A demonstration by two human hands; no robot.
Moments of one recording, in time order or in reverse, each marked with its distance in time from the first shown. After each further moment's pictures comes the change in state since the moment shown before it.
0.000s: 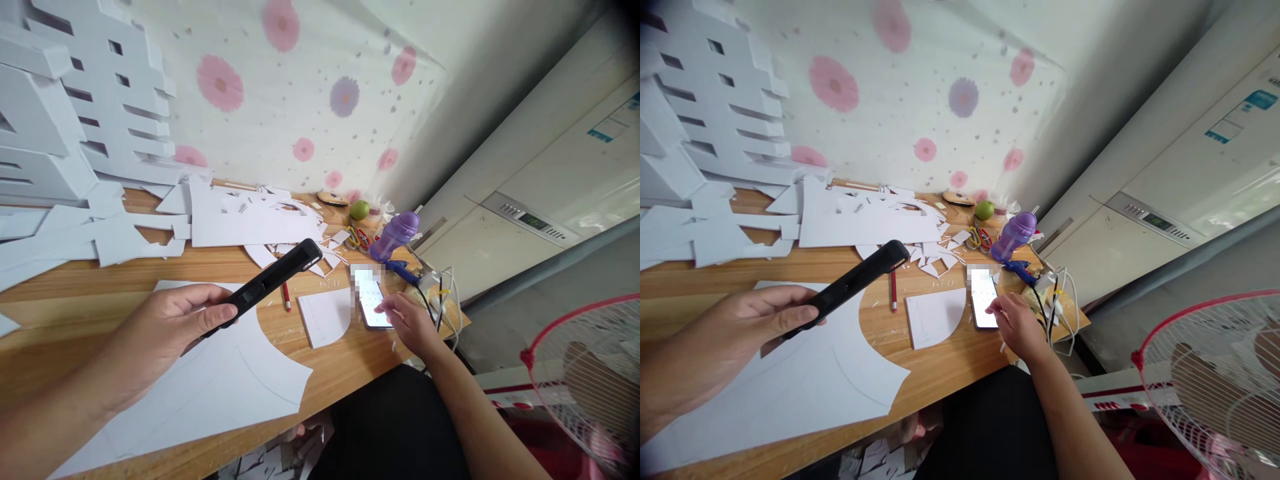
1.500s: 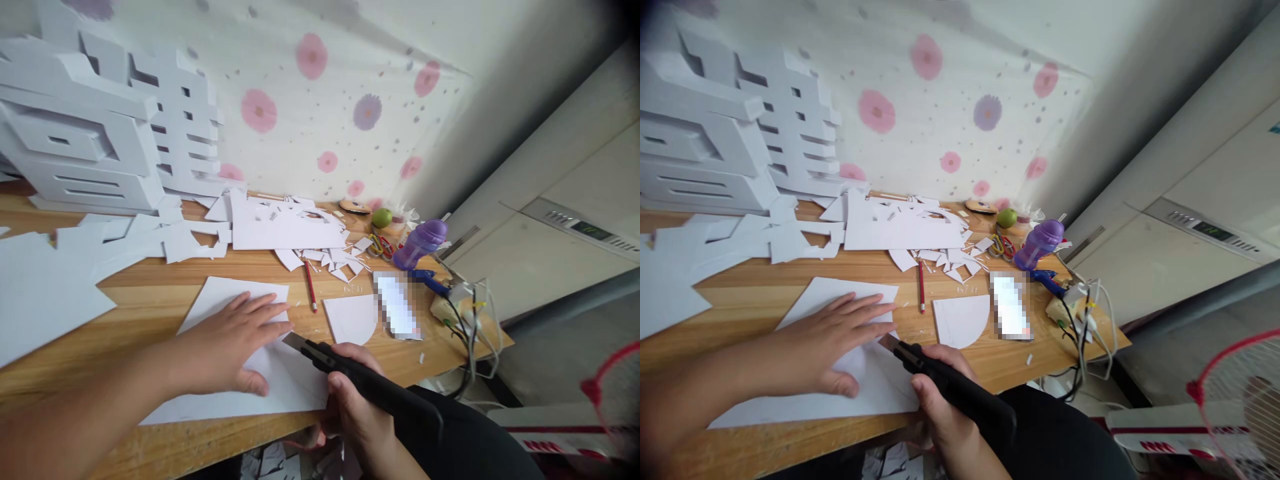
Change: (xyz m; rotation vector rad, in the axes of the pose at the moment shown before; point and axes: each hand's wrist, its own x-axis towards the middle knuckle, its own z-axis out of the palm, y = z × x) left_hand 0.008 -0.024 -0.009 1.239 -0.420 0.487; right_hand -0.049 -0.162 0.106 0.989 0.323 0.219
